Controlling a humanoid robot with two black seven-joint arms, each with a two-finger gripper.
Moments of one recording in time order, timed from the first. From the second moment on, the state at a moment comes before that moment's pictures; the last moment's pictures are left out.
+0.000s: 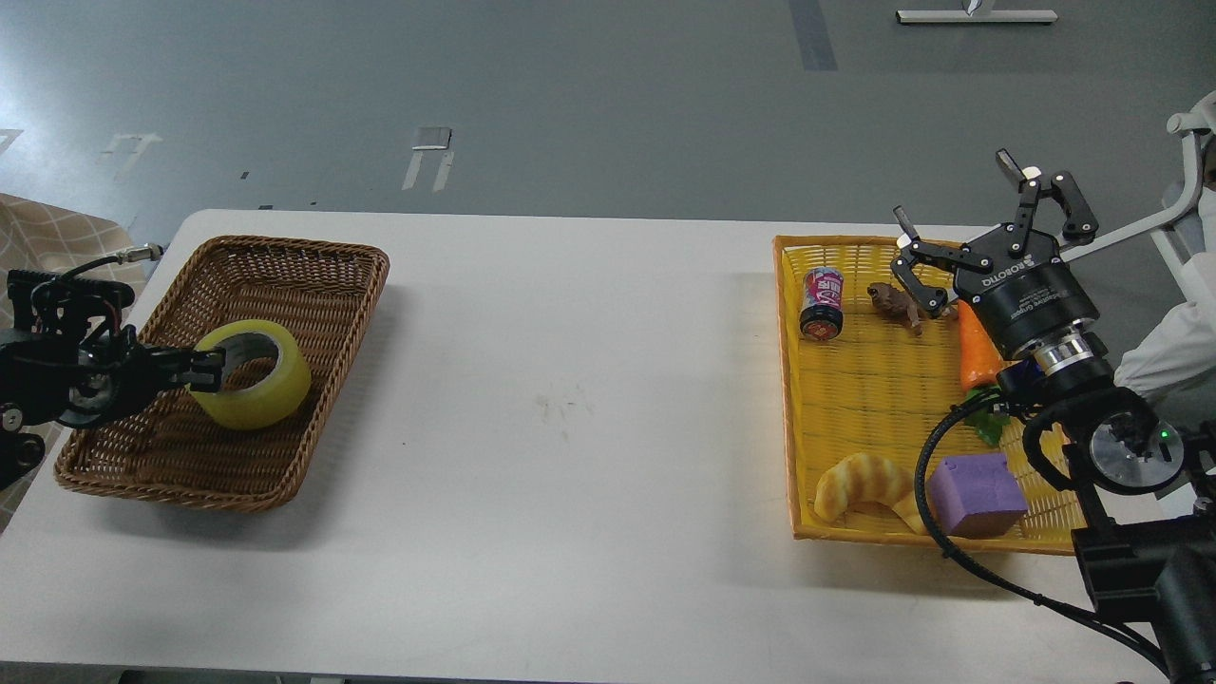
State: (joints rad) left arm -0.52 0.94 -0.61 -1.10 1.77 -0.32 -0.08; right arm 0.38 -0.13 1.51 1.02 -0.10 0.49 -0.22
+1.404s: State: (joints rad) left arm -0.91 0.62 -0.80 -1.14 0.47 -0.34 -0.14; right arm 0.55 -0.15 1.50 0.95 -0.11 0.49 -0.23
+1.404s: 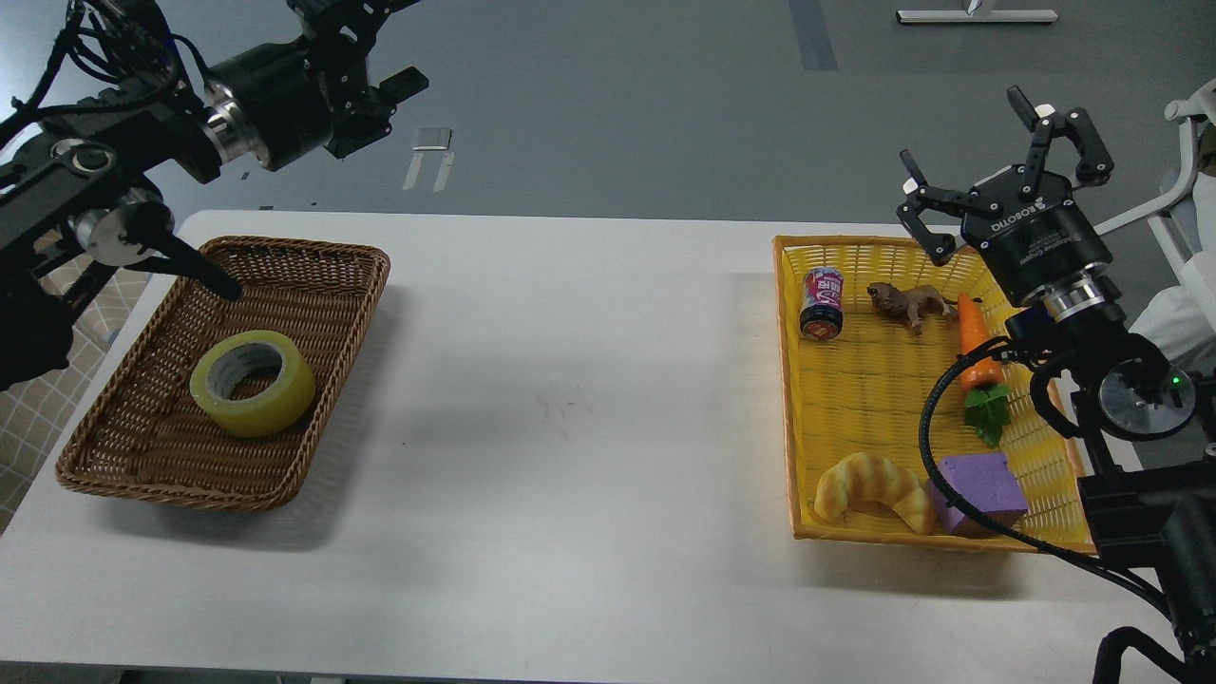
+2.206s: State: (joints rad) left arm -0.63 0.30 -1.20 -1.14 0.27 -0.44 -0.15; right arm 0.75 -0.15 1.37 0.81 -0.20 0.49 -0.23
